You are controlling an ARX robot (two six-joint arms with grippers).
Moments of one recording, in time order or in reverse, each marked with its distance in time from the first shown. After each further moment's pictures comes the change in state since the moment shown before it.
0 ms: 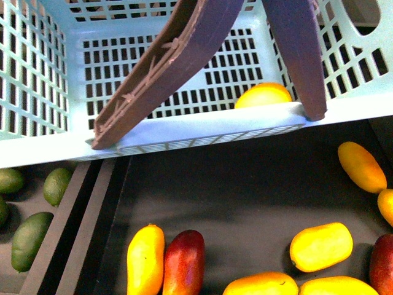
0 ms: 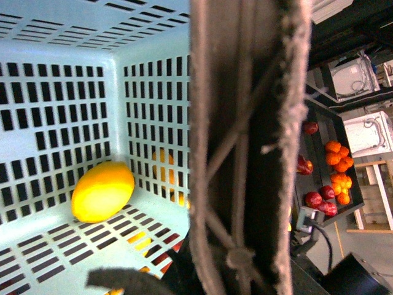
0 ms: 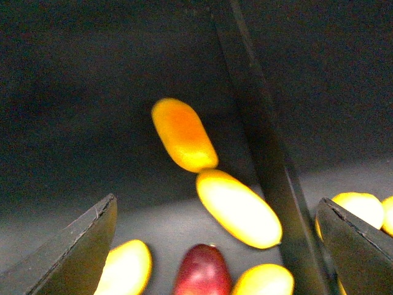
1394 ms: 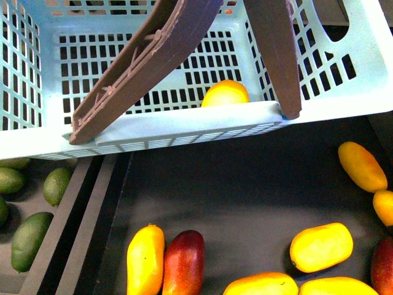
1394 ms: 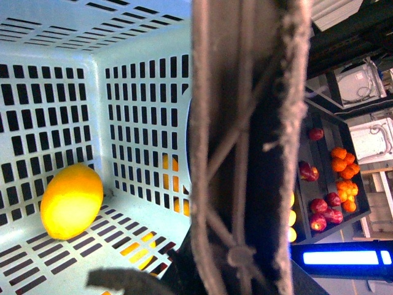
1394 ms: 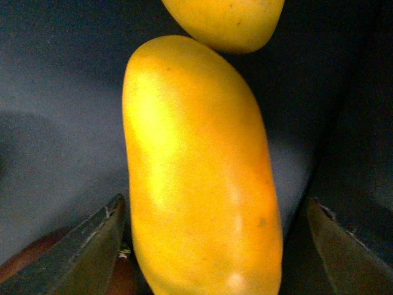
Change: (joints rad) left arm 0.003 0.000 0.000 0.000 -0.006 0.005; right arm 0.027 0.737 0.487 -0.162 0.015 -0.464
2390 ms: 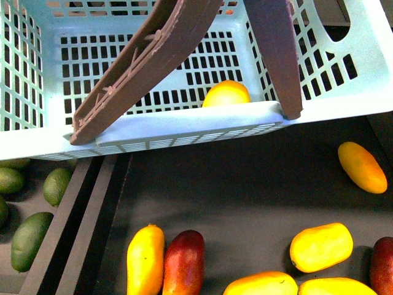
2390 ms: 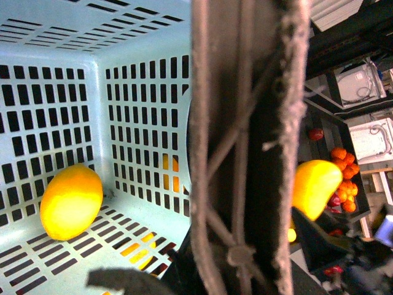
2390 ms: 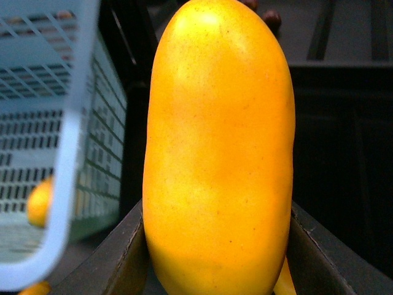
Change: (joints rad) left arm 0.000 0.000 0.000 0.000 0.000 0.000; right arm 0.080 -1.253 -0.342 -0.083 -0.446 0.636
